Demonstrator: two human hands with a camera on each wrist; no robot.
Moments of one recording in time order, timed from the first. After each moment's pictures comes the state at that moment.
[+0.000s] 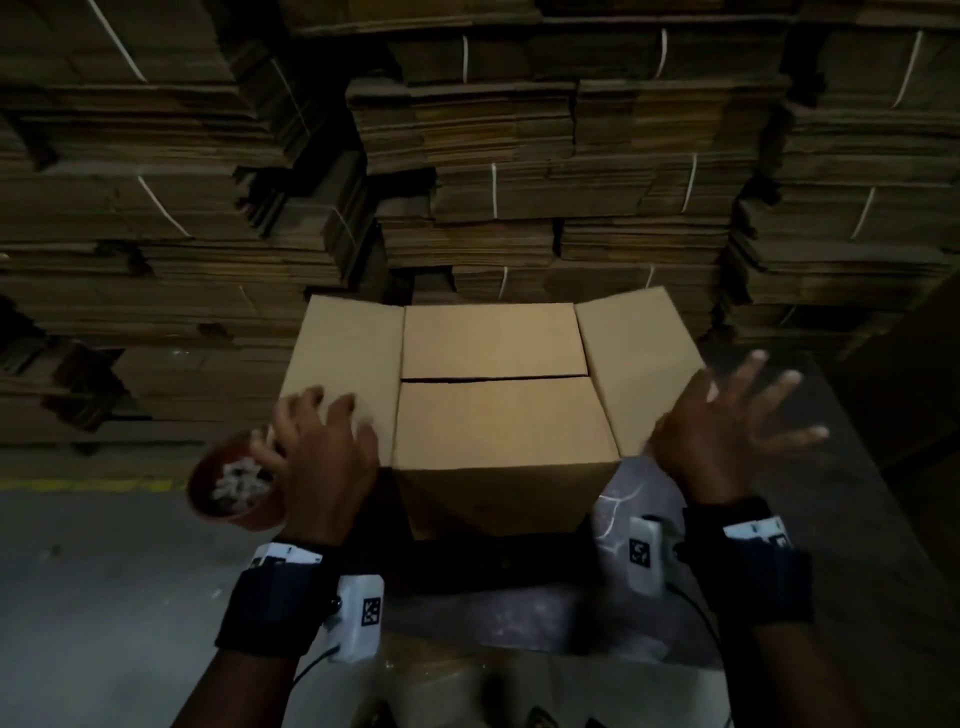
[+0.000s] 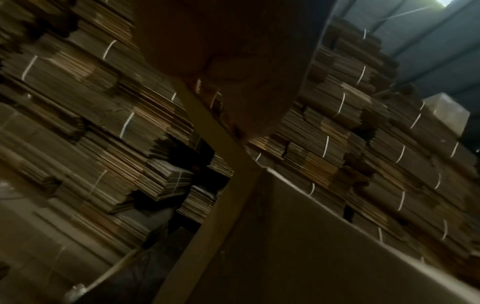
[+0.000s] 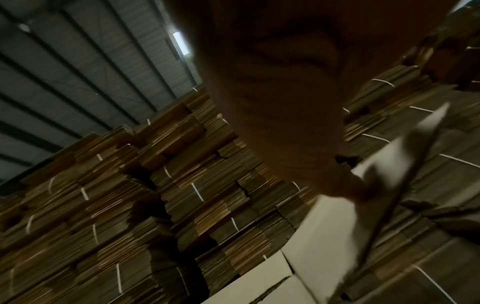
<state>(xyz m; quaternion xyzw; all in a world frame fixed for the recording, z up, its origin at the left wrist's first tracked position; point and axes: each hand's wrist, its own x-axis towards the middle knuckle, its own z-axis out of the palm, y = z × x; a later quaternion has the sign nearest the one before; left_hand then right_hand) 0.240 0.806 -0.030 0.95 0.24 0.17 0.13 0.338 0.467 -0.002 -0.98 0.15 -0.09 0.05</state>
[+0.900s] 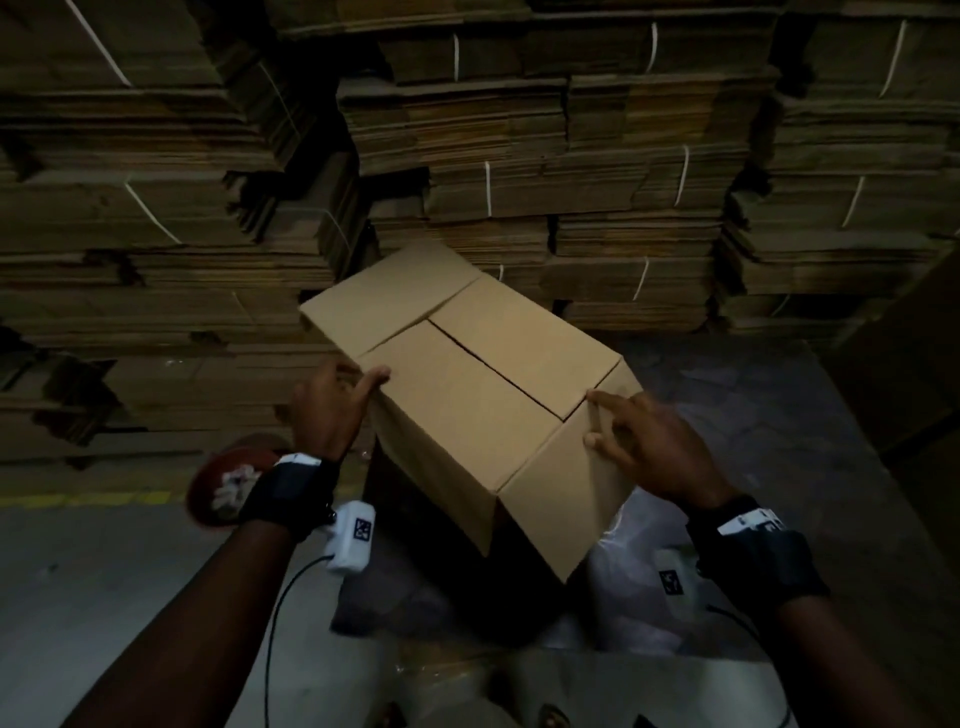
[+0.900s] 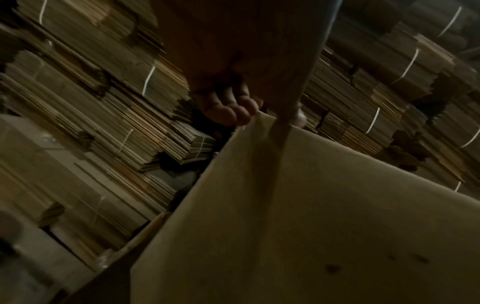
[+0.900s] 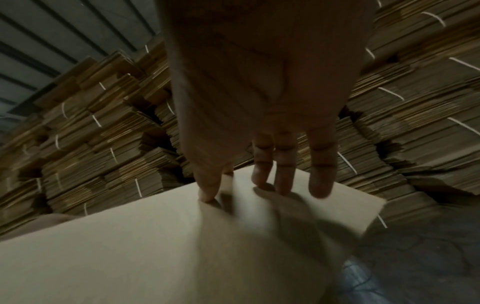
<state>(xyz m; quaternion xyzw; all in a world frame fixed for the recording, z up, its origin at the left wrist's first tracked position) 0.319 0.862 -0.052 0.87 0.22 0.21 0.38 0.341 0.468 -0.033 -0.96 -0.19 0.03 0.19</state>
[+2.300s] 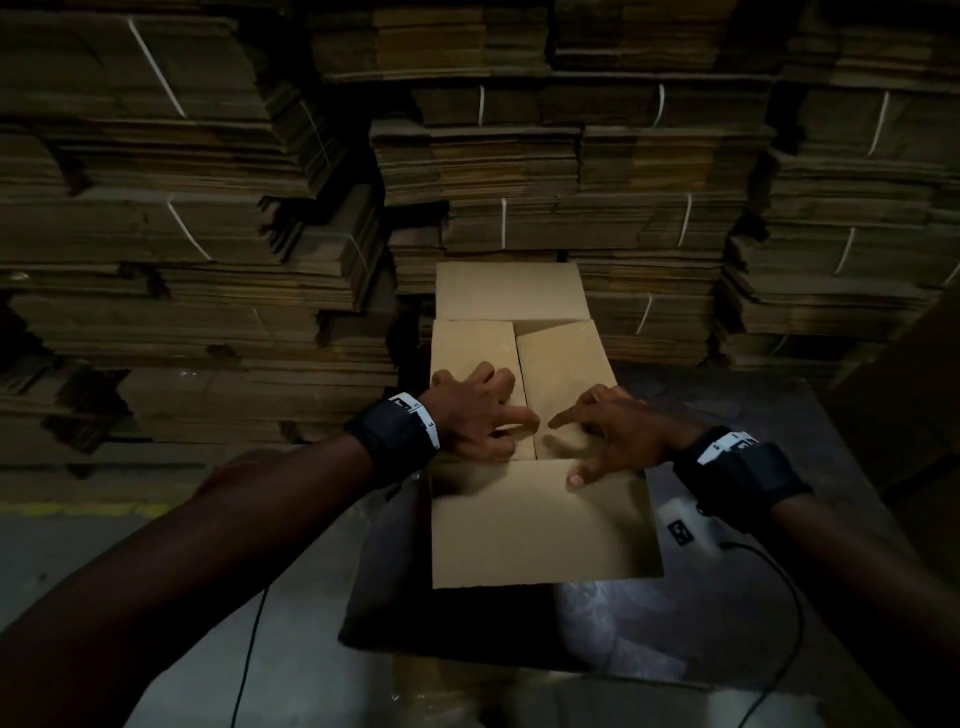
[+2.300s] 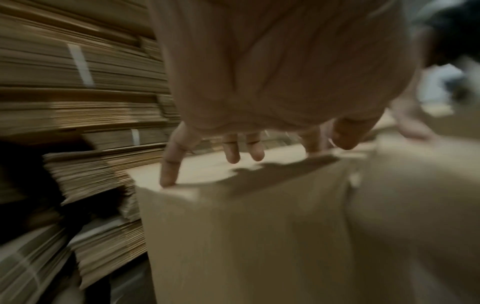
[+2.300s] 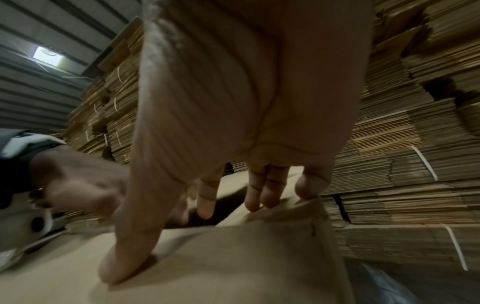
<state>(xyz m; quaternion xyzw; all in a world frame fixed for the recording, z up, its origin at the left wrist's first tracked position) 0.342 0.773 0.013 0.95 -0.29 -0.07 -0.07 0.379 0.519 0.025 -0.92 -0.31 0.23 0.02</state>
